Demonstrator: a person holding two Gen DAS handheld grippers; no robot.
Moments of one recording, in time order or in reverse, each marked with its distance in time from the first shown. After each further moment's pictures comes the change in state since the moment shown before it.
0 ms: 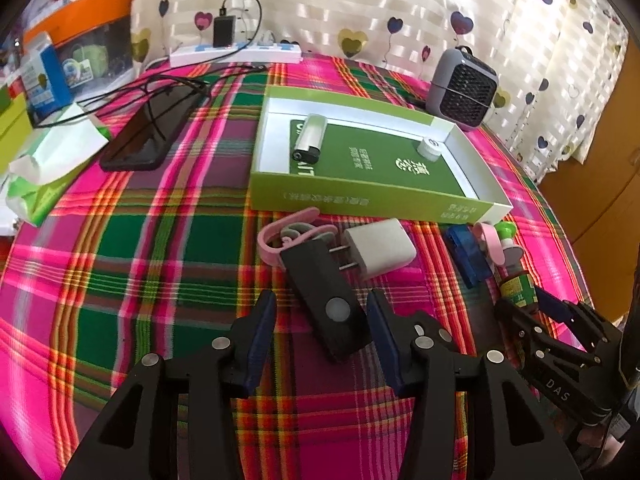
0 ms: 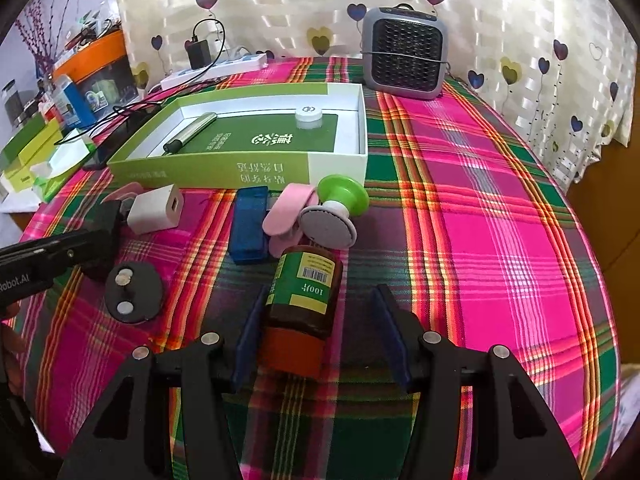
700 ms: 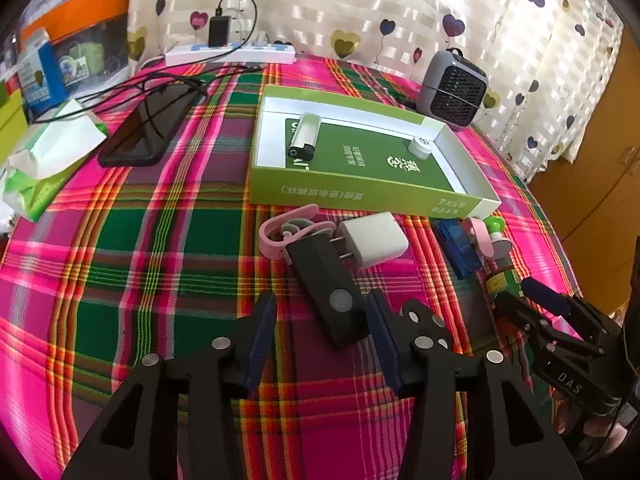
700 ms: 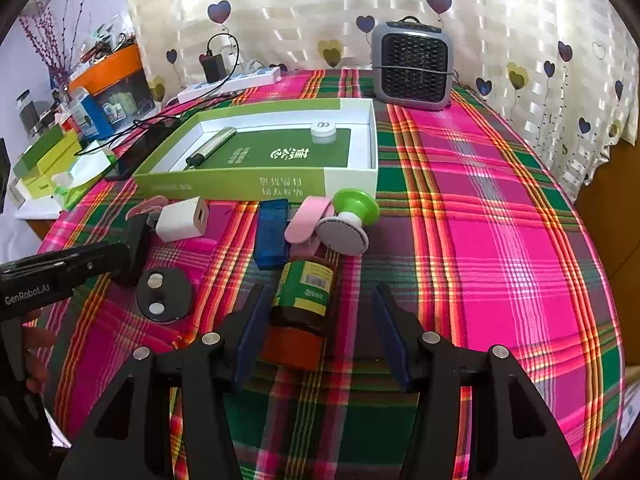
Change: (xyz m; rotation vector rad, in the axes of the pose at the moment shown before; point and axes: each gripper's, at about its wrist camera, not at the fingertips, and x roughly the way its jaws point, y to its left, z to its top) left arm -0.006 0.002 -0.005 0.009 -0.002 -0.044; right arm -0.014 0.001 0.000 0.005 -0.033 0.066
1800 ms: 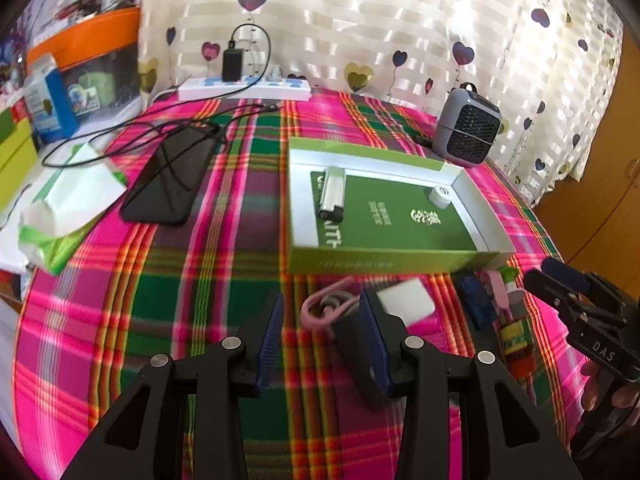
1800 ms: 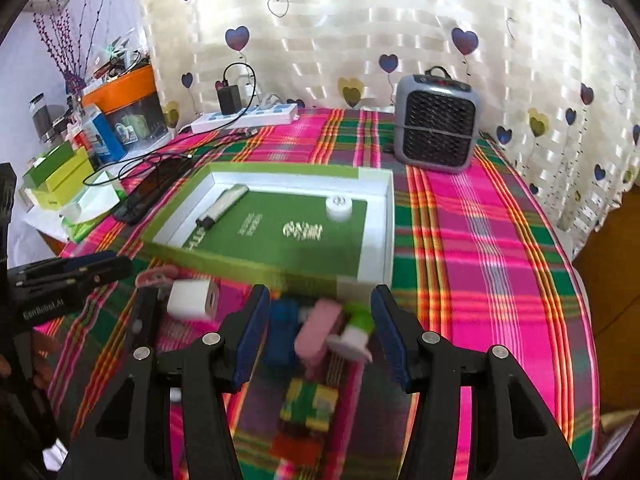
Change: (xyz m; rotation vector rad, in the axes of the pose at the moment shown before) left arm -0.012 0.025 0.033 -0.003 -0.086 0.032; right arm -0.005 0.005 0.054 -0.060 -0.073 0.034
